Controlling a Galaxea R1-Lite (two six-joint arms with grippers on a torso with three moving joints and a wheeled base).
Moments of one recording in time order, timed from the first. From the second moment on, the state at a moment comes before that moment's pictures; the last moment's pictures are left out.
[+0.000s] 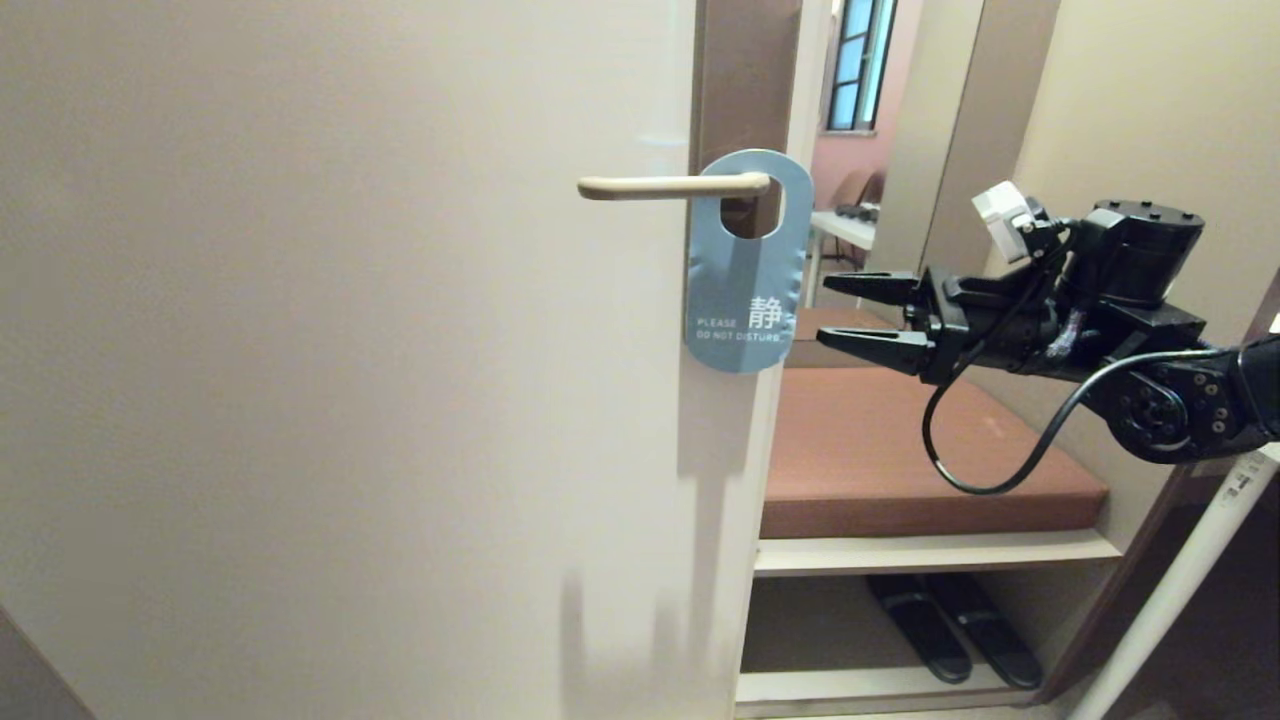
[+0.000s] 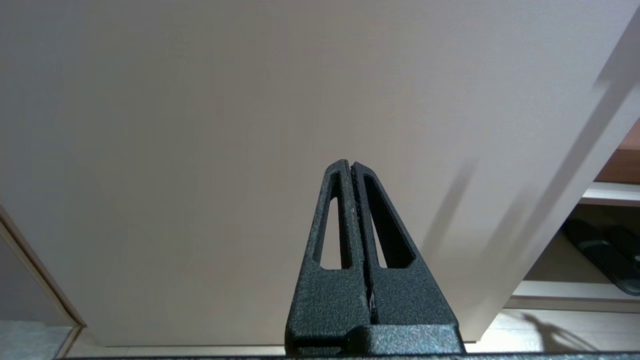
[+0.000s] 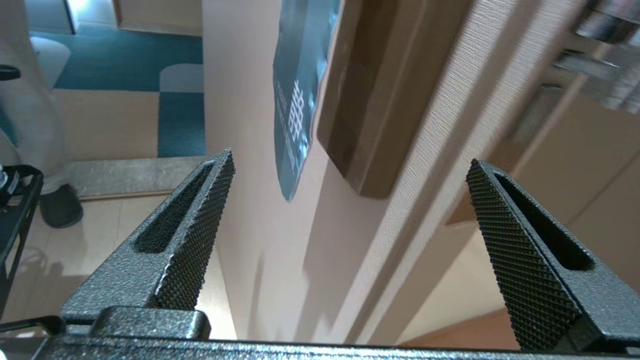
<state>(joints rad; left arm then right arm) 0.00 0.00 -0.02 0.06 0.04 -0.09 0.12 1.94 -1.11 -0.86 1.08 -0.05</state>
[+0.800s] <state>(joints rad) 0.00 0.00 -0.02 0.06 0.04 -0.09 0.20 2.00 -1.16 -0.86 1.09 -0.05</state>
